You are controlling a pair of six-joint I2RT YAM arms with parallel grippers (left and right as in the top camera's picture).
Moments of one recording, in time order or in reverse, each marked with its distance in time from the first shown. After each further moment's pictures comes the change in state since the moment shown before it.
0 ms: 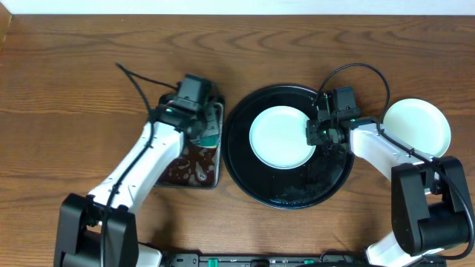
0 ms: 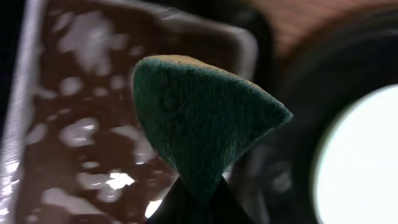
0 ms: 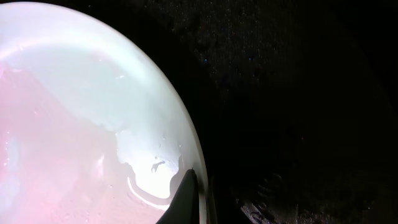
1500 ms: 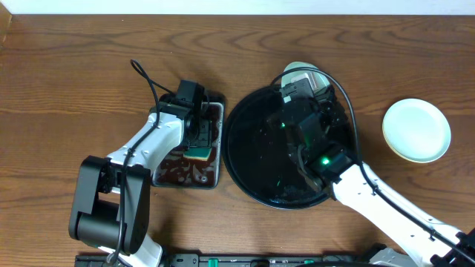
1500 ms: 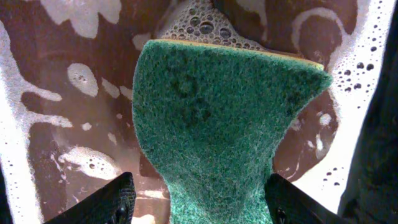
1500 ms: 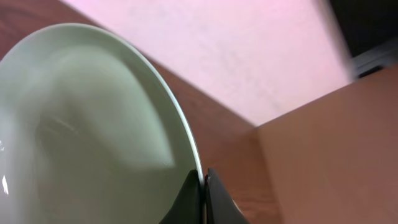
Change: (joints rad) left arm 0.063 0.177 -0.023 0.000 -0.019 0.261; right arm 0.463 -0.370 -0.020 0.307 1.200 -0.543
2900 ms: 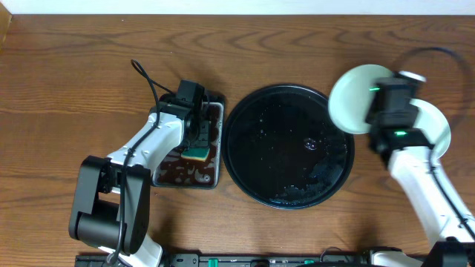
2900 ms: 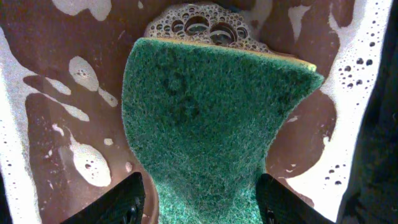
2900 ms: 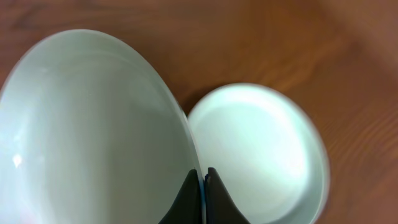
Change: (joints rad) left arm -0.001 0.000 0.000 -0.002 0.000 0.008; right arm -0.649 -0.002 -0.001 -0.311 -0.526 0.689
